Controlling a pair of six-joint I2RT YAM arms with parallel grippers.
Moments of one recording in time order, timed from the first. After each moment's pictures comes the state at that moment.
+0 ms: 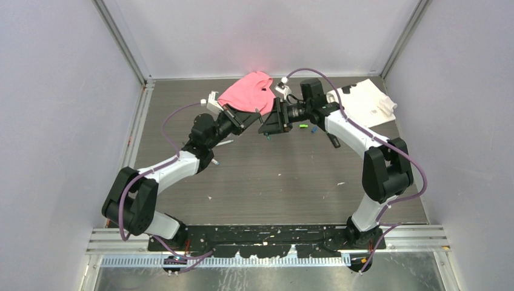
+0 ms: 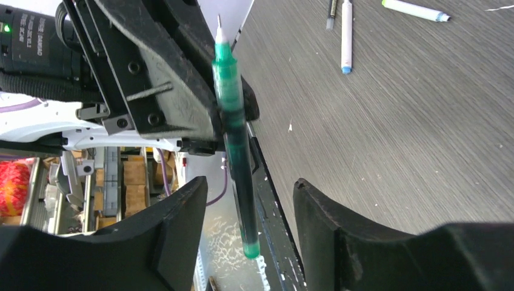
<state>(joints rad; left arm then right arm) -0.50 1.44 0.76 0.70 0.26 -1.16 0.40 1.73 1.33 -0.23 -1.05 0.52</state>
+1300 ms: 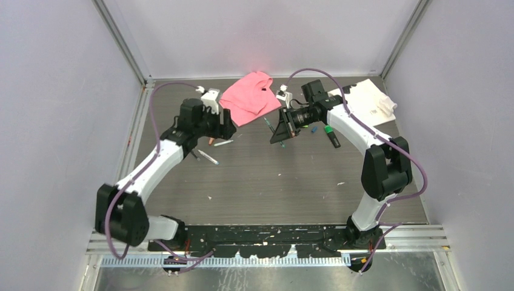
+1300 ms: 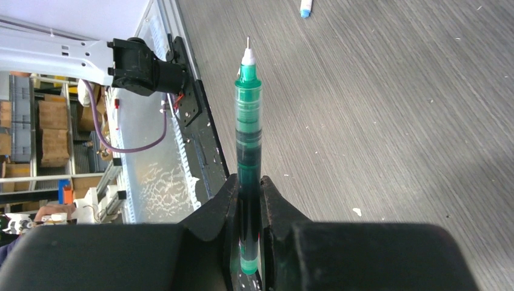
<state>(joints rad) -0.33 1.34 1.01 -0.21 0.23 -0.14 0.37 1.75 1.43 -0.68 -1.03 -0.04</state>
